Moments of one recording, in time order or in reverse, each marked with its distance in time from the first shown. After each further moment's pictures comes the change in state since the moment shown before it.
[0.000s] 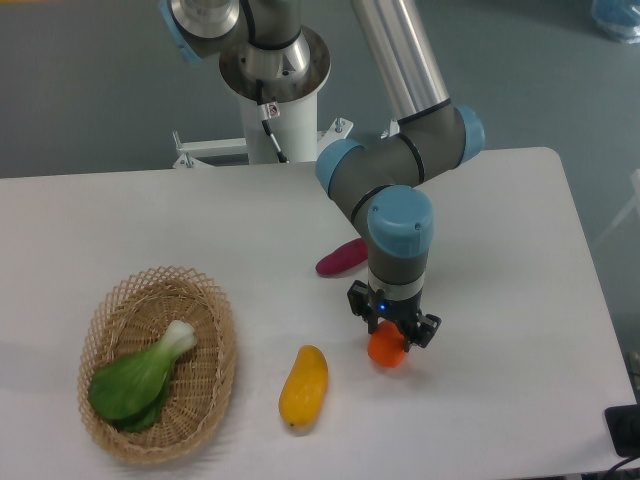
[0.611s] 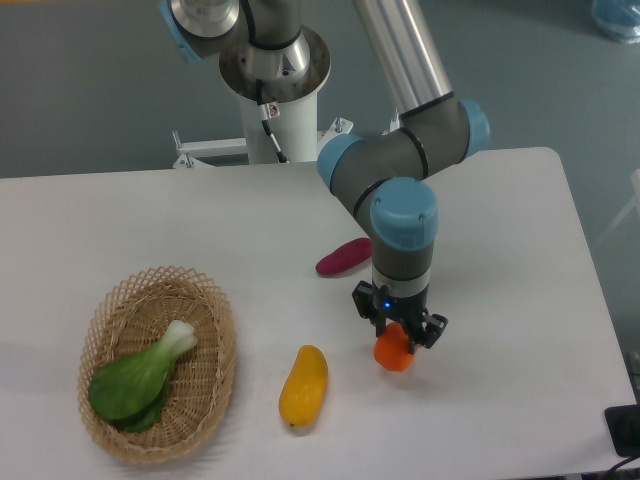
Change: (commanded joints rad) arm 0.021 0.078 0.075 -0.015 -0.024 0.006
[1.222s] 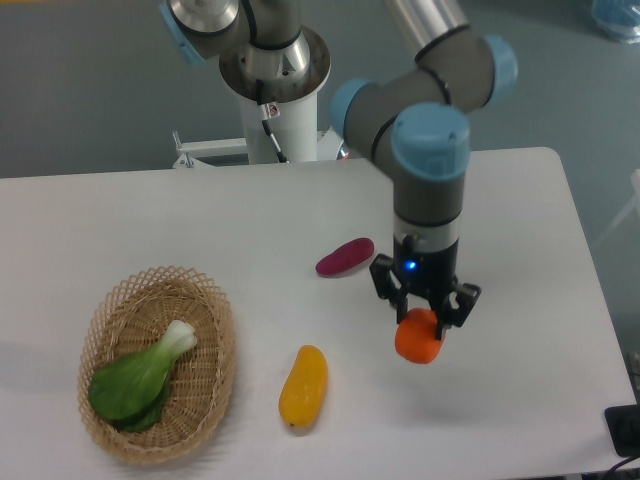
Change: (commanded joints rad) arm 0.051 0.092 0.155 -0.291 -0.083 0.000
